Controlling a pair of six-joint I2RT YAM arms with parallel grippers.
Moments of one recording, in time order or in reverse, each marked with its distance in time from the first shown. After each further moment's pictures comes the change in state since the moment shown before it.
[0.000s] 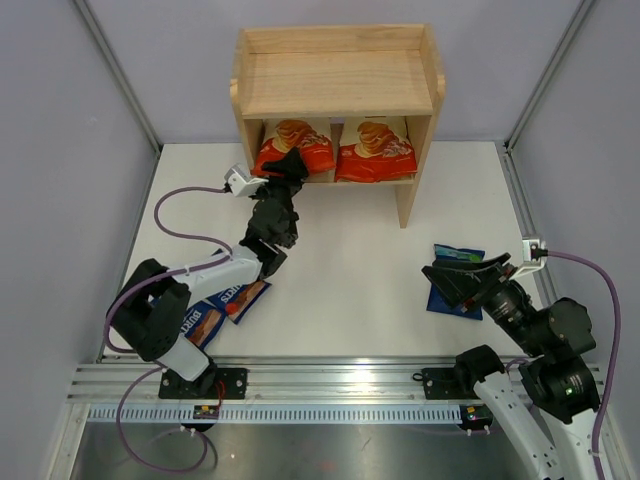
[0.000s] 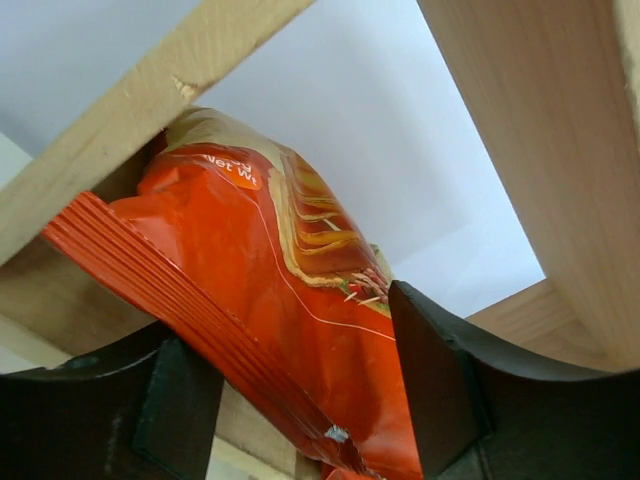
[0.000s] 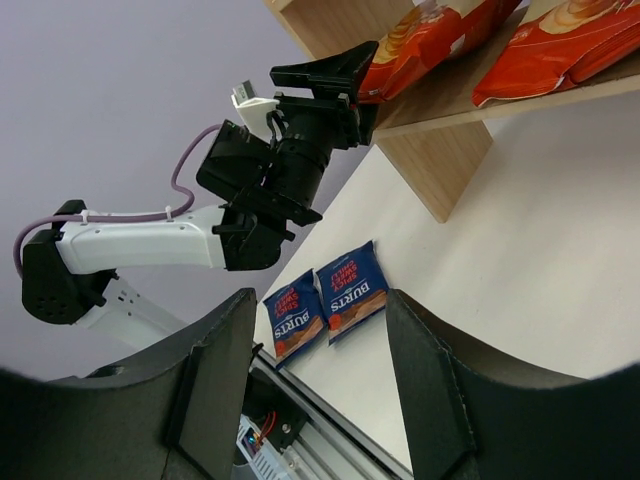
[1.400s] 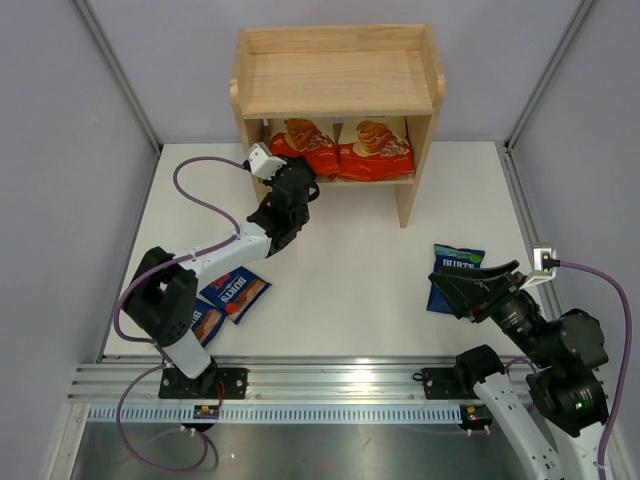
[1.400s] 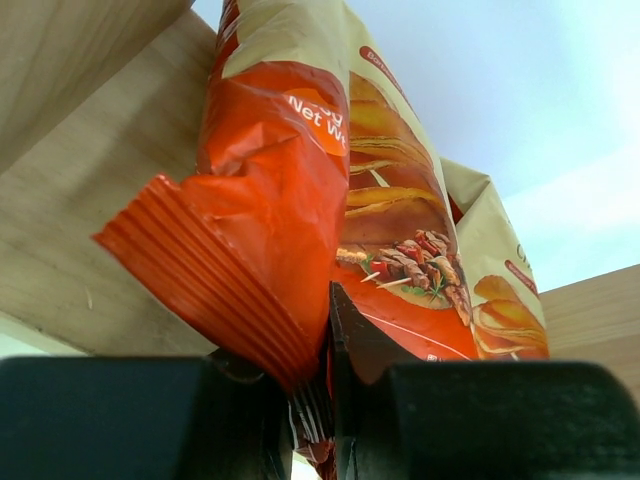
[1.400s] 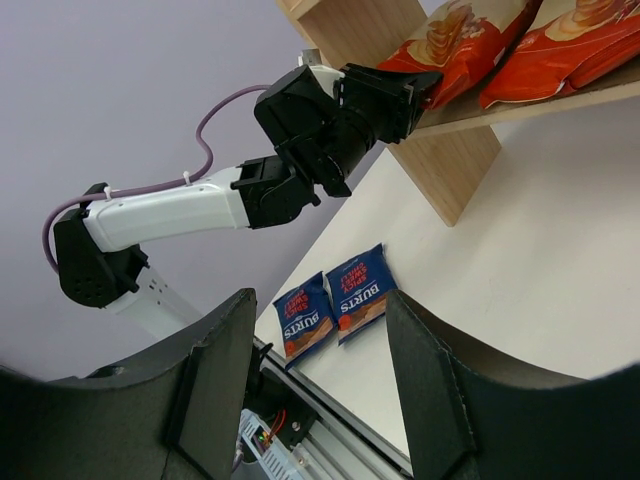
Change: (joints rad) left arm 0.023 0.084 0.275 -0.634 0.040 -0.166; right arm 0.000 -0.047 0.037 -0.053 0.001 0.014
